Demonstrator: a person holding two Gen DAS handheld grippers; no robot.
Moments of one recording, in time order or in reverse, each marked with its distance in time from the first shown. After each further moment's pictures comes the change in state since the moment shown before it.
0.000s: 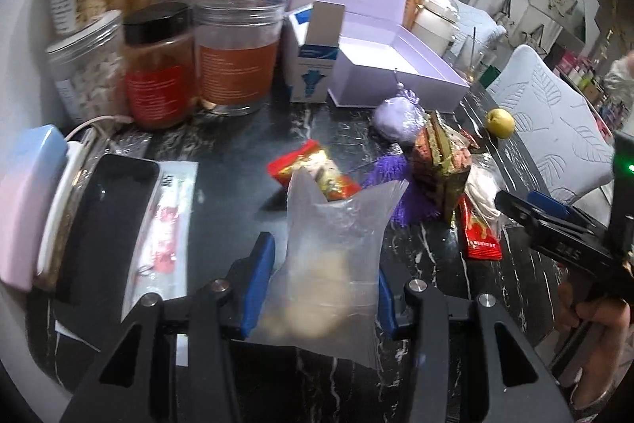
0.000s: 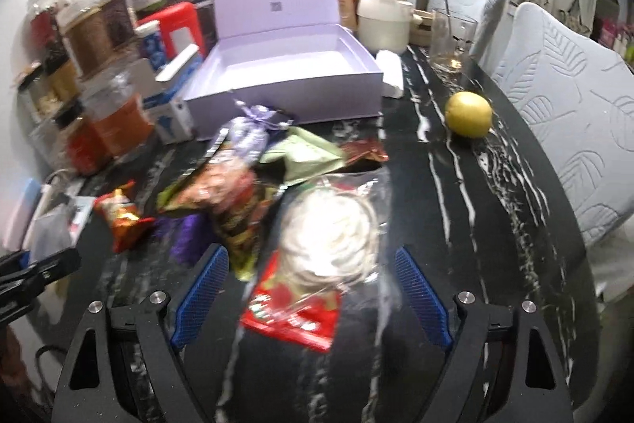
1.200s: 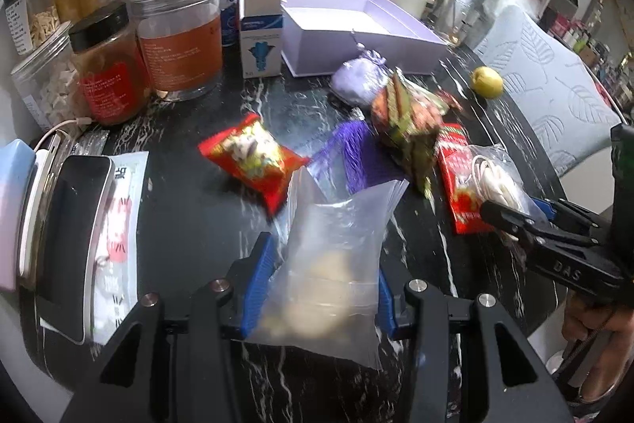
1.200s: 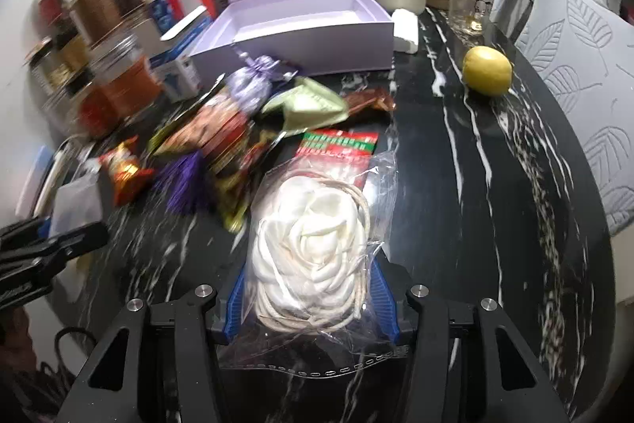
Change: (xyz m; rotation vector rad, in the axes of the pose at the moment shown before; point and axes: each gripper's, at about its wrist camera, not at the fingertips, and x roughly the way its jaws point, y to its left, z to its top) left arm 0.014 -0.040 -0.008 0.094 0.089 0.006; right arm 0.002 -0.020 -0.027 -0.027 0.114 0.123
